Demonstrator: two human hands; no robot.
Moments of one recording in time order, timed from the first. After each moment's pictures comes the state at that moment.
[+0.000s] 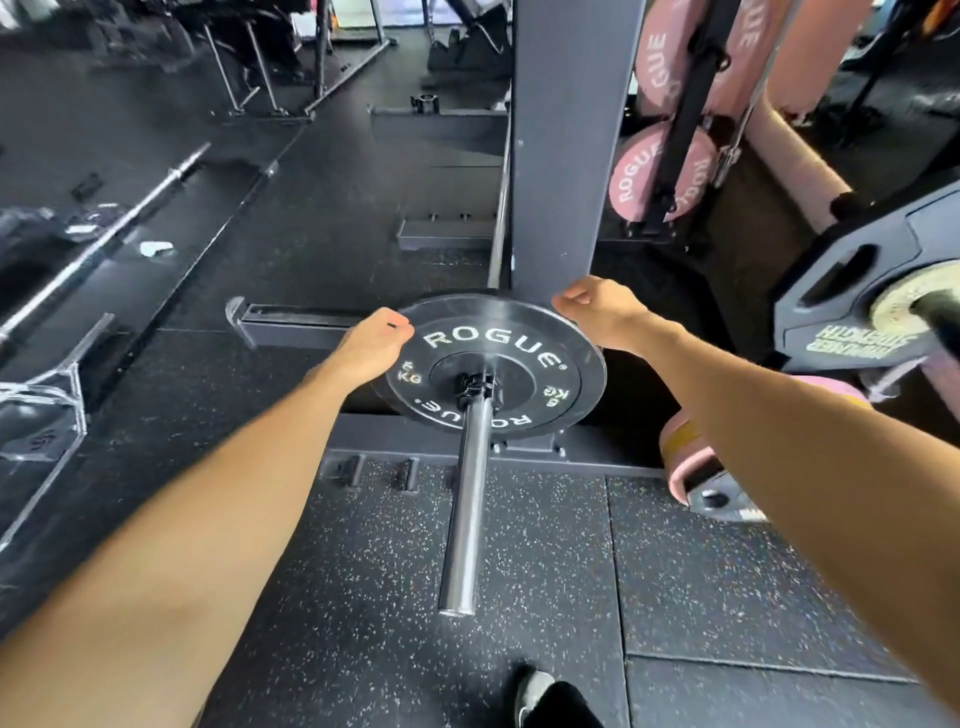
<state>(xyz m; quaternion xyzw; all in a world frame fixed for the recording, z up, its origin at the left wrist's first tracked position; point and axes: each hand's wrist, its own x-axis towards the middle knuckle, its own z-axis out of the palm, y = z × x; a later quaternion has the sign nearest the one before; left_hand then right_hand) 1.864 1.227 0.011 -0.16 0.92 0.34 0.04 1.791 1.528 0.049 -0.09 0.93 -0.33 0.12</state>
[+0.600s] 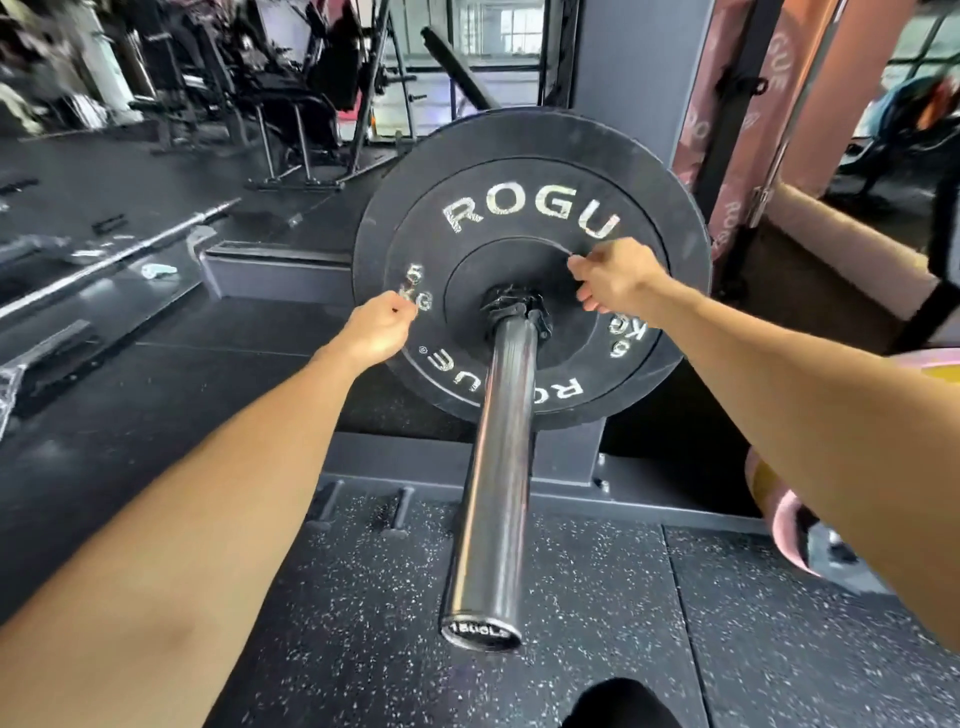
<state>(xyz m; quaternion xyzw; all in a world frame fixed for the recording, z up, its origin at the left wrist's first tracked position) 1.821 1.177 -0.242 -0.11 0.93 0.33 -0.09 1.759 1.464 -0.173 -0.11 0.92 -0.38 -0.01</state>
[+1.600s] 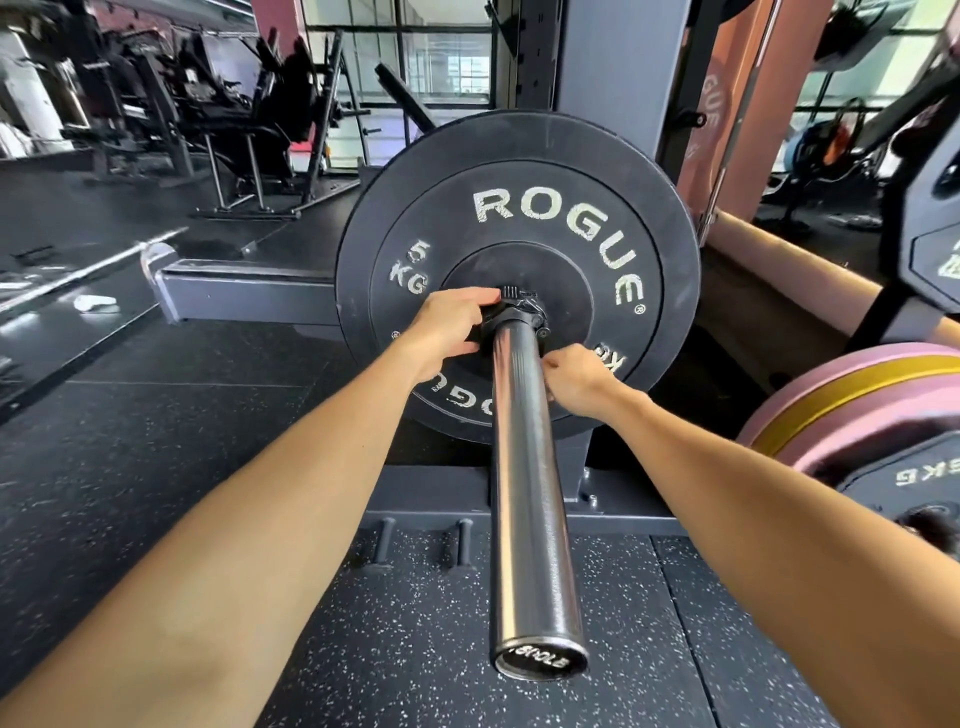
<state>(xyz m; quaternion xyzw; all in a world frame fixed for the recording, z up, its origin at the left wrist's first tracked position) 1.804 1.257 -0.232 -0.04 0.75 0.65 -0.05 1.794 1.438 -0.273 -0.10 0.95 -0.31 0.02</state>
